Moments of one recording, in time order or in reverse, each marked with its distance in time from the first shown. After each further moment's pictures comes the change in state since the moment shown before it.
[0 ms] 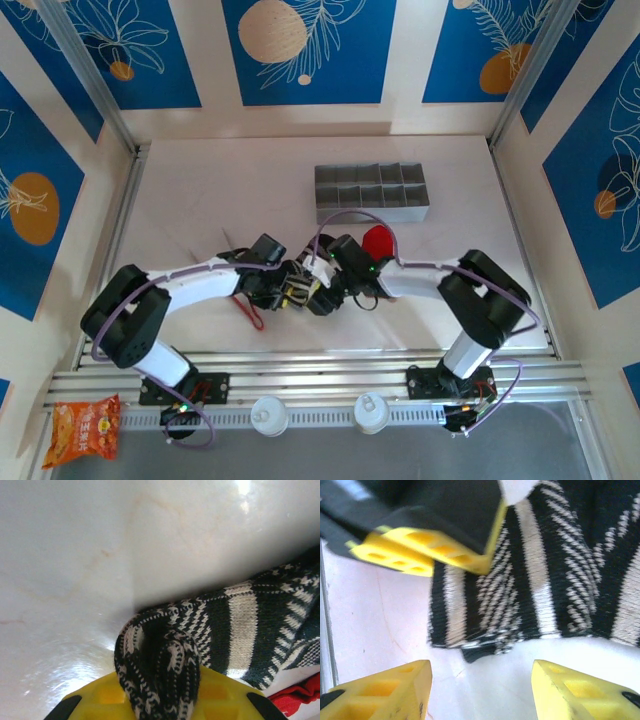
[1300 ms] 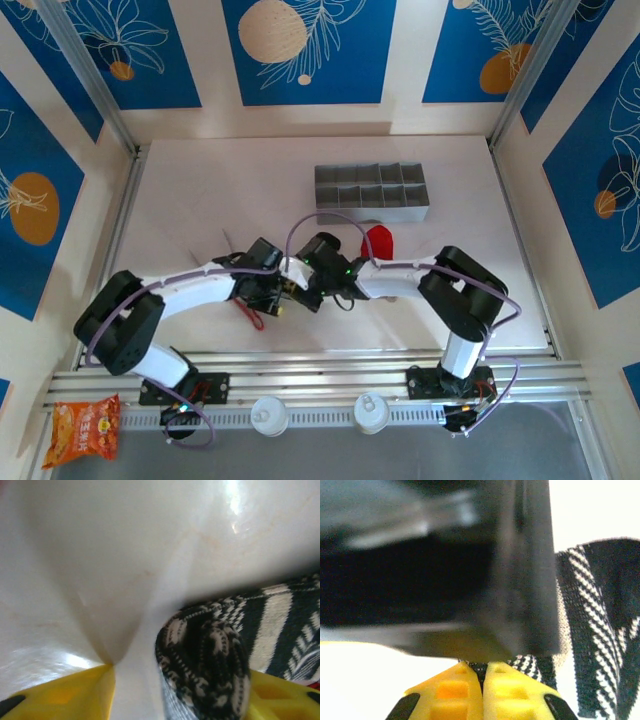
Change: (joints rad) left arm 0.000 -0.075 -0.065 0.020 -0.056 -0.126; right arm 0.088 0.146 0.174 -0.011 0.139 -0.029
